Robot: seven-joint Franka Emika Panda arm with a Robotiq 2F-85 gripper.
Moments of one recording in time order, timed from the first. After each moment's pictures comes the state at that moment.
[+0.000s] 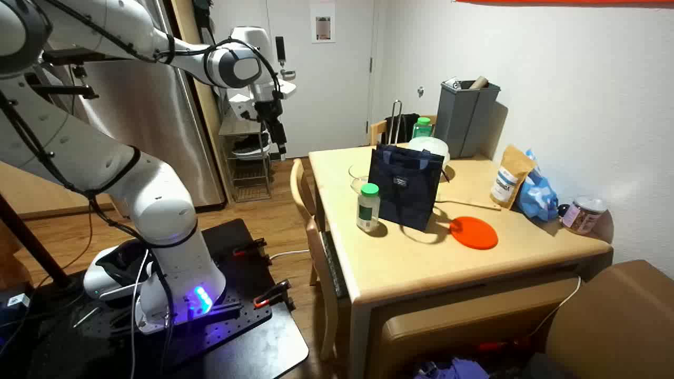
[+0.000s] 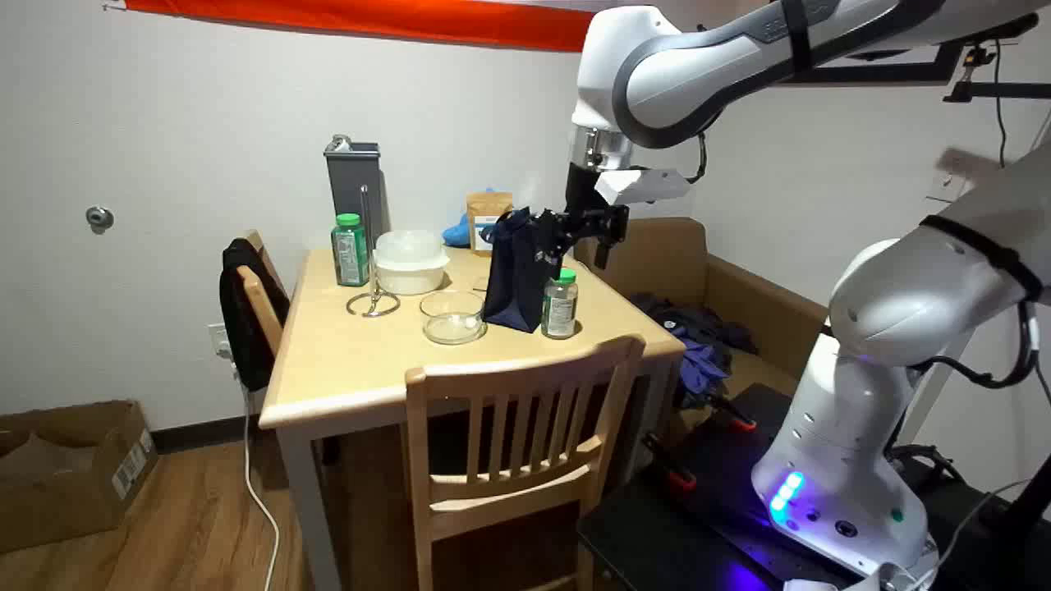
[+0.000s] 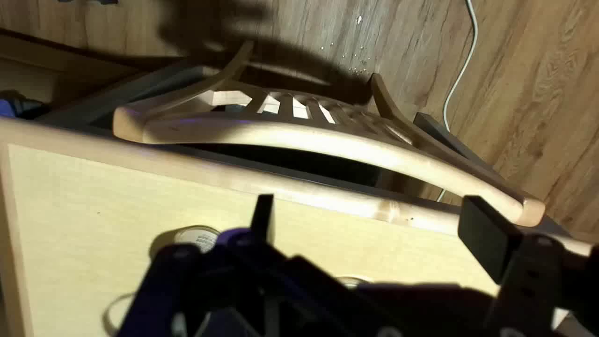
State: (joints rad) arm 0.12 -0.60 0.33 -2.62 0.15 2.15 0.44
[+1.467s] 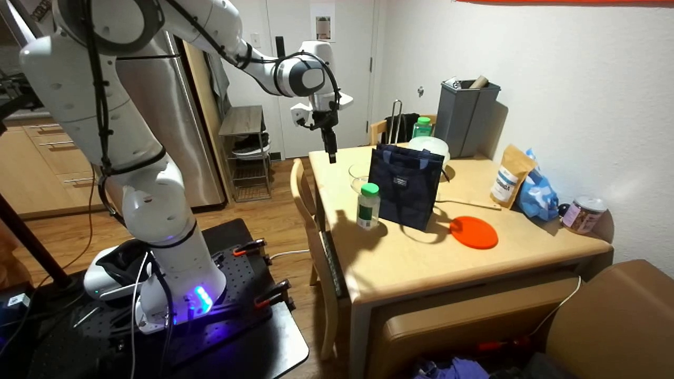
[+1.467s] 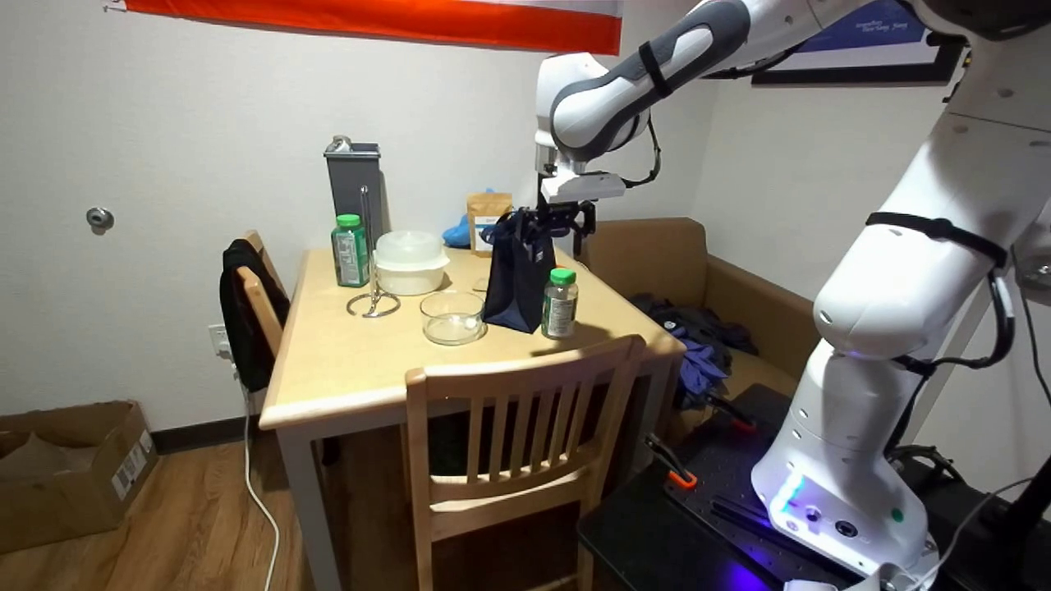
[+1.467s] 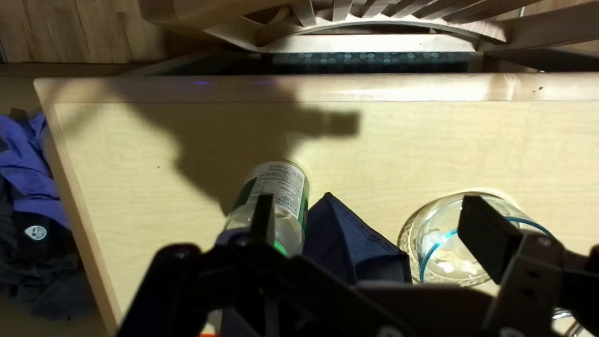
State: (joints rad) arm -0.05 -0.15 0.24 -2.33 -0.10 2.23 0.61
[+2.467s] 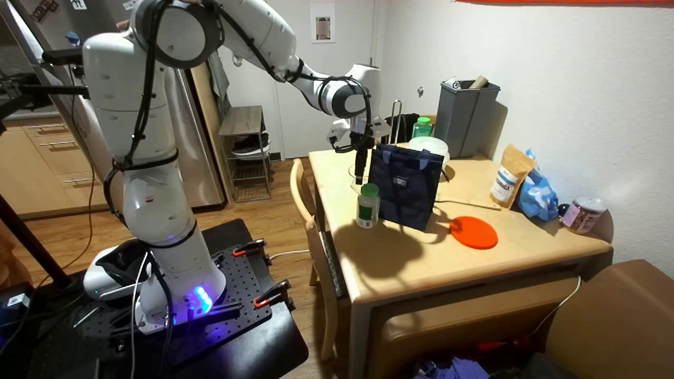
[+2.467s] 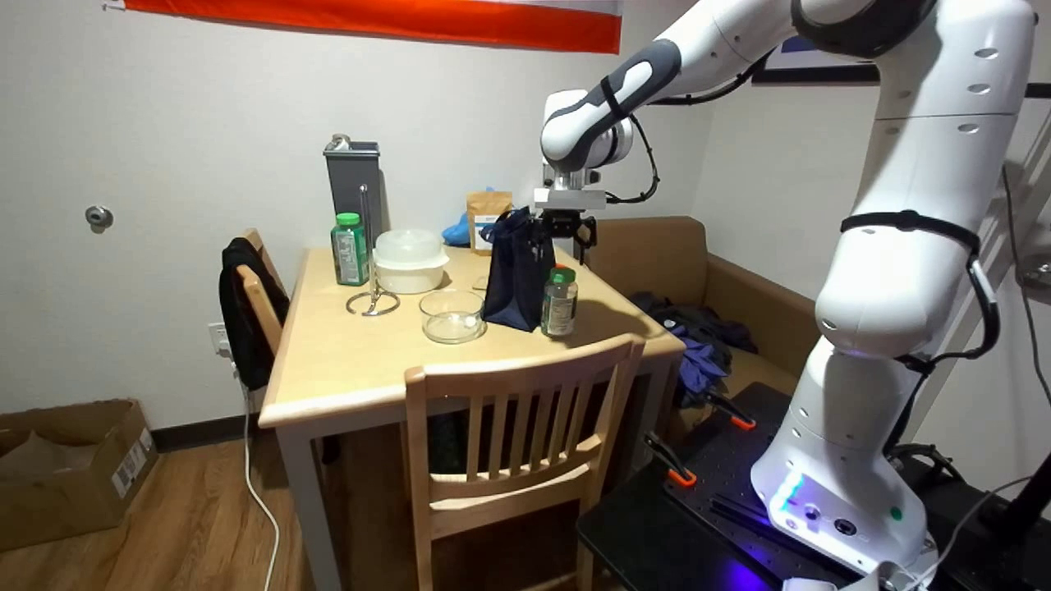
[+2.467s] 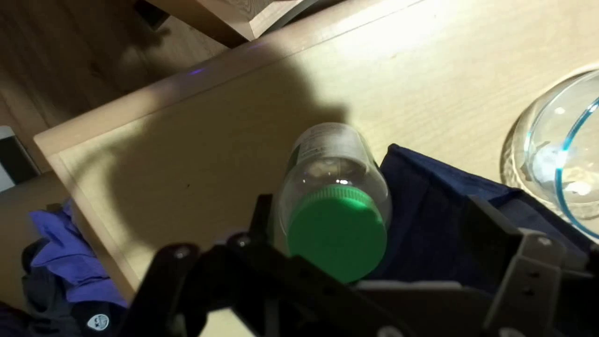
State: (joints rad) arm -0.02 0.13 0.02 -2.12 -0.05 2.23 0.75
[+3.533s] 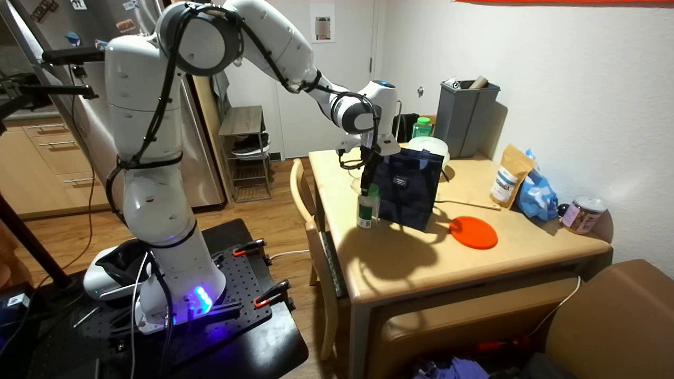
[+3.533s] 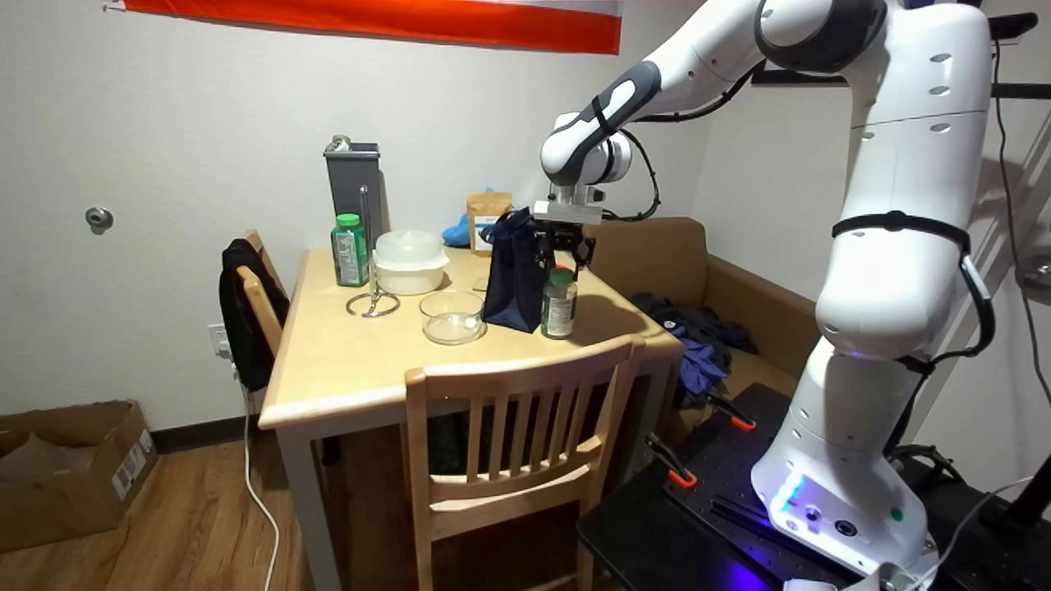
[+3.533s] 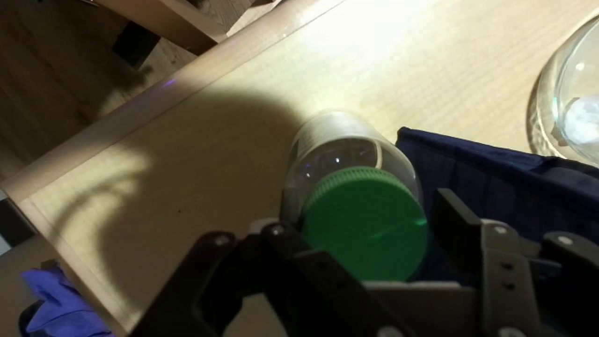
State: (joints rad) arm -0.02 0.23 -0.05 -2.08 0.07 2.28 0.76
